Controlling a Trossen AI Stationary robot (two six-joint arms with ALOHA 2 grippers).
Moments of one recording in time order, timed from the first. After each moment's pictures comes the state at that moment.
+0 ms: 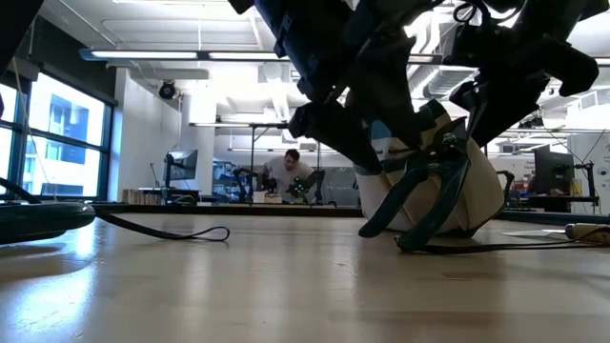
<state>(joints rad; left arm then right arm) -0.22 2.06 1.60 -0.45 -0.11 -0.58 0.16 1.16 0.71 -0.59 0.20 0.16</state>
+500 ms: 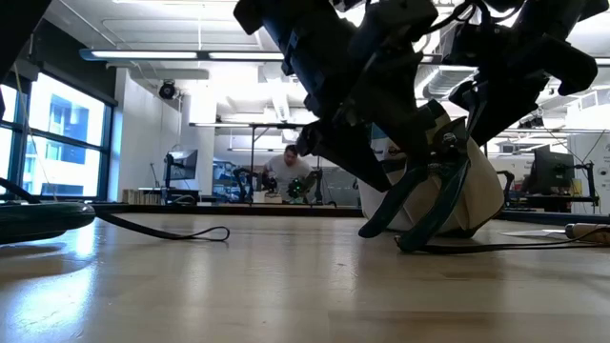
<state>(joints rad) -0.20 2.09 1.61 -0.41 -0.01 -0.57 0.16 1.16 0.71 -0.59 0.20 0.16</state>
